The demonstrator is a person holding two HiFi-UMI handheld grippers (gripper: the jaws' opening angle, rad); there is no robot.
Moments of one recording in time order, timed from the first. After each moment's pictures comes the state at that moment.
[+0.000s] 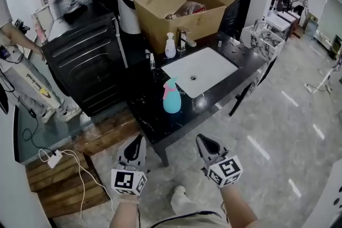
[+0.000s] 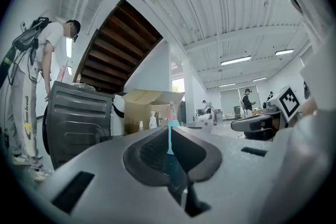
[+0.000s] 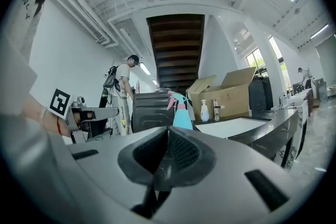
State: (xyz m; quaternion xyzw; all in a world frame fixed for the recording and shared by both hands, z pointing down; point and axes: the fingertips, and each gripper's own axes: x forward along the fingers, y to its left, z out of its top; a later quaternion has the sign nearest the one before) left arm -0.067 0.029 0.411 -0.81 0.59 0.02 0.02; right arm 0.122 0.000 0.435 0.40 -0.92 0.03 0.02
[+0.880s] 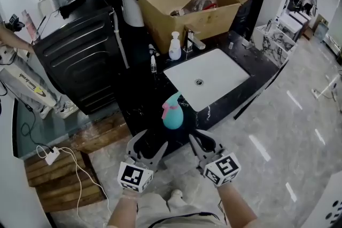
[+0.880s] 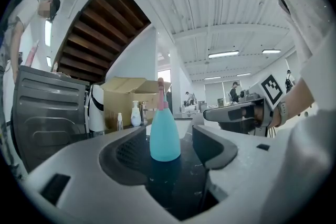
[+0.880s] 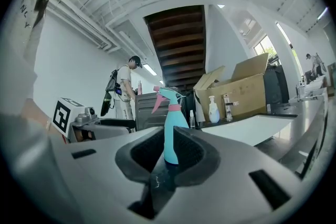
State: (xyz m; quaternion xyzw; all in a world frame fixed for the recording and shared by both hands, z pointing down) left arm -0.016 -0.080 0.442 -0.86 0.51 -0.04 0.00; right arm 0.088 -0.104 0.436 0.34 -0.94 0.06 0.01
